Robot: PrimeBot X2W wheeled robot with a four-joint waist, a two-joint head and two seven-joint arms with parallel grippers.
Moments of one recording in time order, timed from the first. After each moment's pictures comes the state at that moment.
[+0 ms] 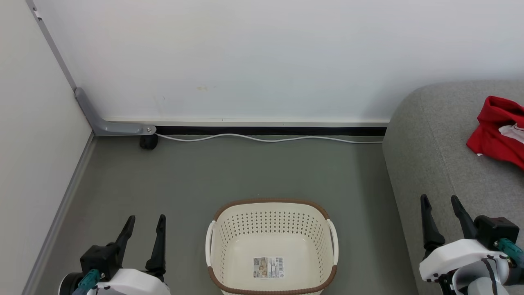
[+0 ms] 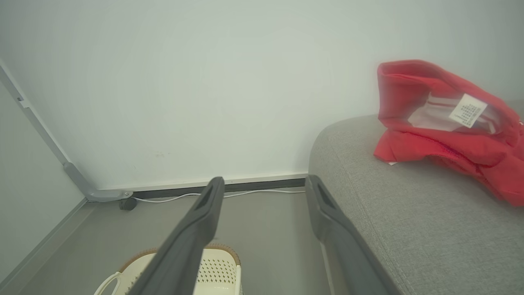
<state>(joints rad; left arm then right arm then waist) -0.06 0.04 0.00 0.40 -0.19 -0.12 -0.26 -0.19 -0.07 -0.03 0.52 0.22 0.13 -0.25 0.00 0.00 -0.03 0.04</state>
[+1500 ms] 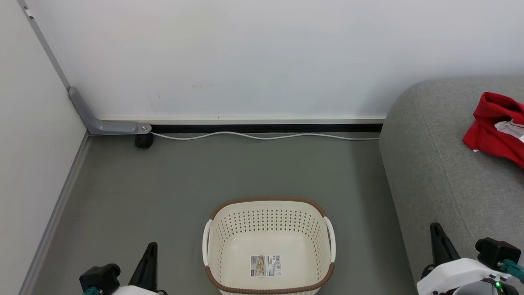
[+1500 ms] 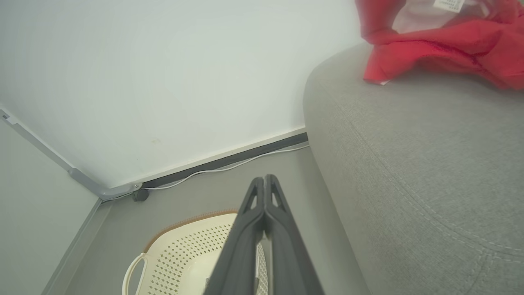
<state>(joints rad) -0.01 0.02 -0.01 0.47 -0.37 -0.12 -0.20 -0.13 -0.04 -0.04 0.55 0.38 0.13 -0.20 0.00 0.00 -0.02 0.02</state>
